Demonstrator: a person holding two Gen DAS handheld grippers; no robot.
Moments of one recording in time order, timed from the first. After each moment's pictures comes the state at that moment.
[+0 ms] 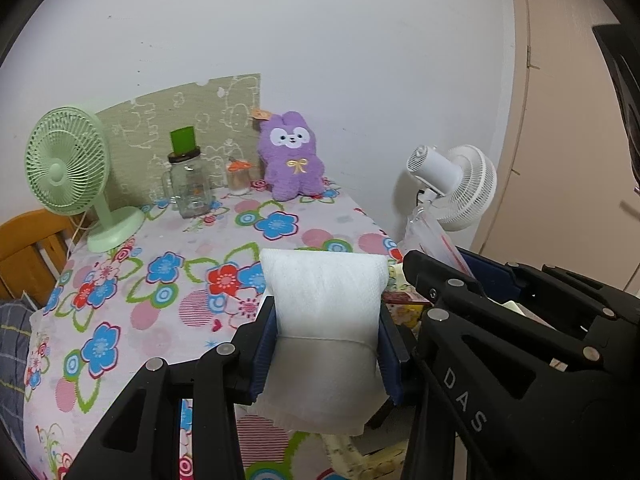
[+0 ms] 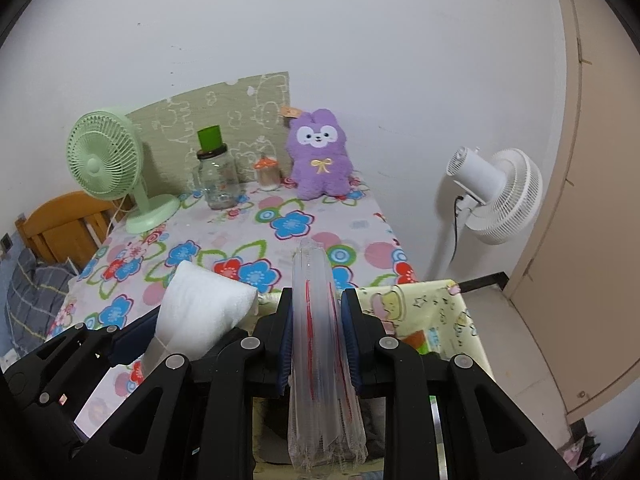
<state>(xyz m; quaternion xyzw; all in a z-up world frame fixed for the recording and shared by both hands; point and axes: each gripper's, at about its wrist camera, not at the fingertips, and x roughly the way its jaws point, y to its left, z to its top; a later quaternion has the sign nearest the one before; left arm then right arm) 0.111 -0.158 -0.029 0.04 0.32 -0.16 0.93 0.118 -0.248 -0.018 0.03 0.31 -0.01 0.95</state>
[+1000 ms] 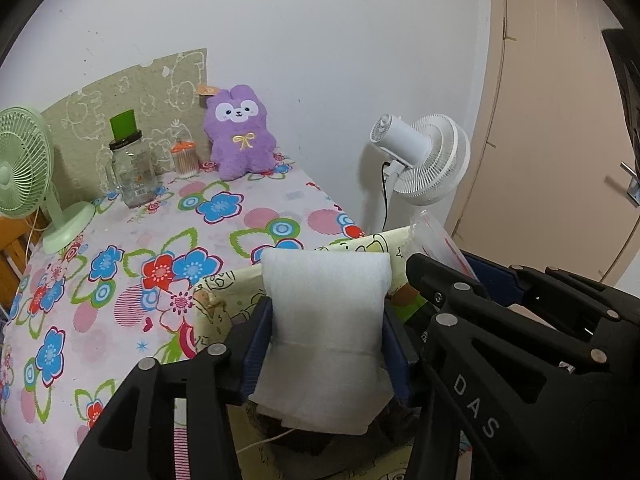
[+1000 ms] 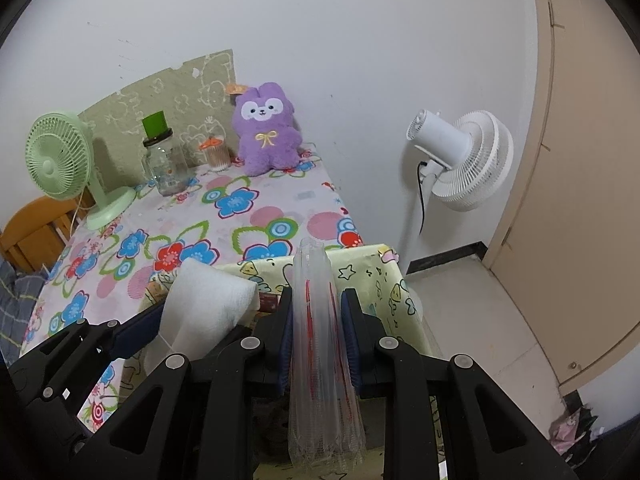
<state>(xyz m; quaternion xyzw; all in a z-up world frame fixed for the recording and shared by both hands) 0.134 -0.211 -0.061 0.05 0.35 -0.21 0.91 0.129 -0.305 -0.050 0.05 0.35 -0.06 0.93</state>
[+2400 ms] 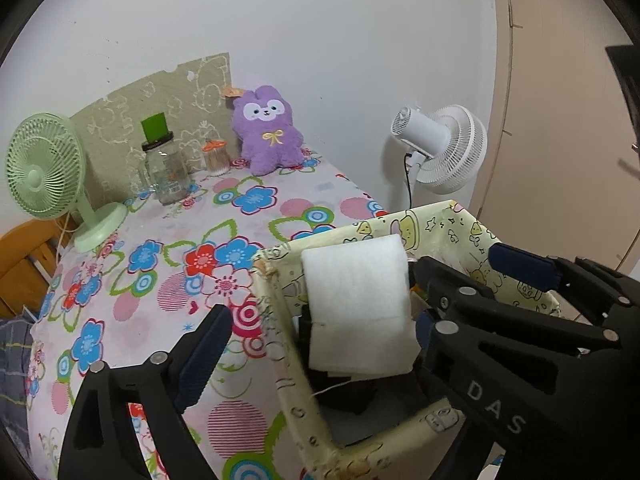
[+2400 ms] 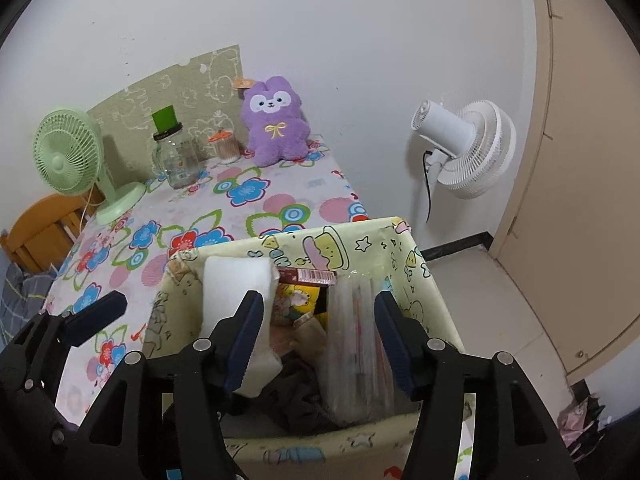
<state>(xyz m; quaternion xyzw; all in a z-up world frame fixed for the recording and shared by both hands) 0.107 -0.185 -0.054 0.09 0.35 -0.17 0.92 0.108 -0.289 -0.052 0.06 0.36 -0.05 0.93</state>
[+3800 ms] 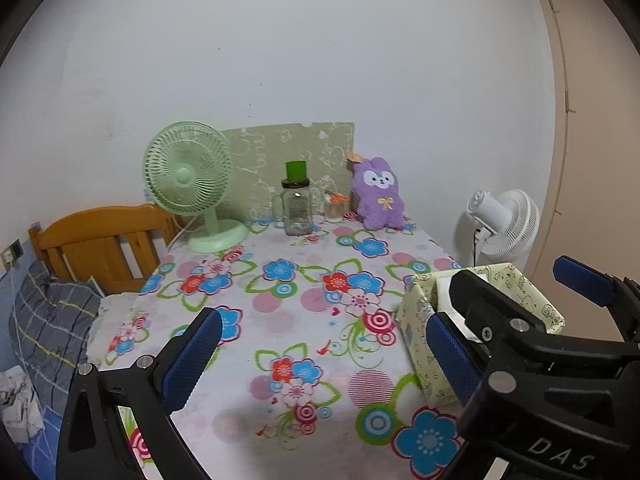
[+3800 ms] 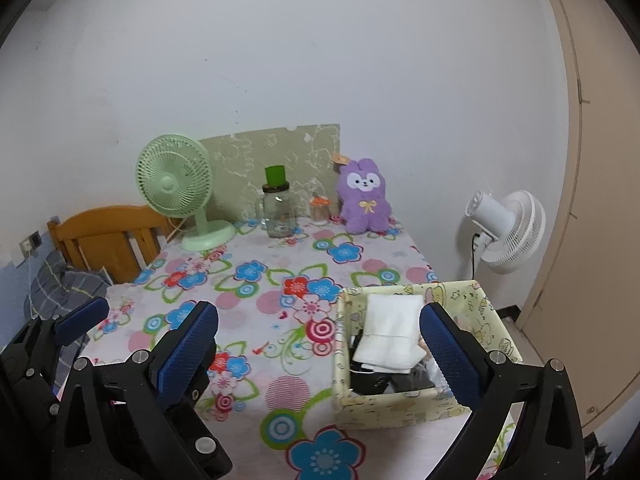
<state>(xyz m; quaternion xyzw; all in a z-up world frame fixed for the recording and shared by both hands) 0.011 -0.039 0.009 0.02 0.24 -0.05 0.97 0.011 -0.162 0.021 0.01 0.23 0.03 0.97</state>
